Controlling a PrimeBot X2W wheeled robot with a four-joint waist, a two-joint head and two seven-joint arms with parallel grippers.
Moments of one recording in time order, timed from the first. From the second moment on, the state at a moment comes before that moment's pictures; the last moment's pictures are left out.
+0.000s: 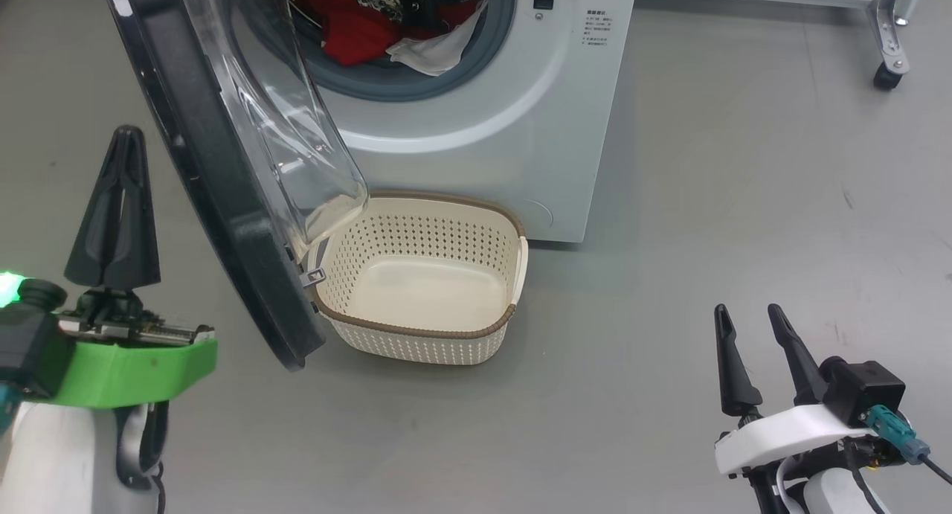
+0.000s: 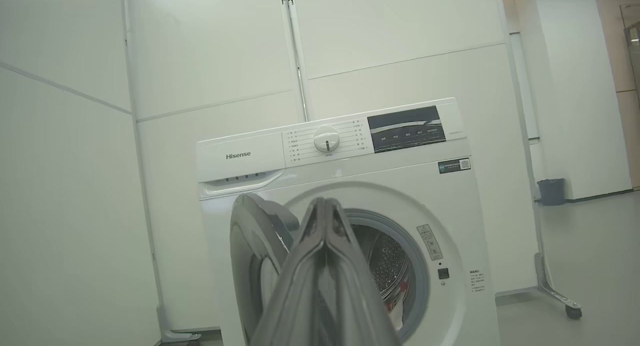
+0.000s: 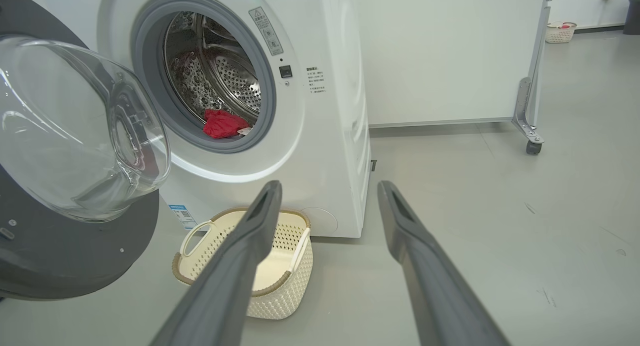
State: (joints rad) left arm -0.23 0.16 -0.03 -0.14 -0.27 -0.13 -0.26; right arm -0.01 -0.13 0.21 0.19 0.45 0.06 -0.25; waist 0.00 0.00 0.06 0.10
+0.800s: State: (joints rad) left arm -0.20 0.14 -0.23 0.00 -0.31 -0.13 -0.02; right arm -0.02 -0.10 0.19 0.20 0.43 0.07 -0.25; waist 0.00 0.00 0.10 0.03
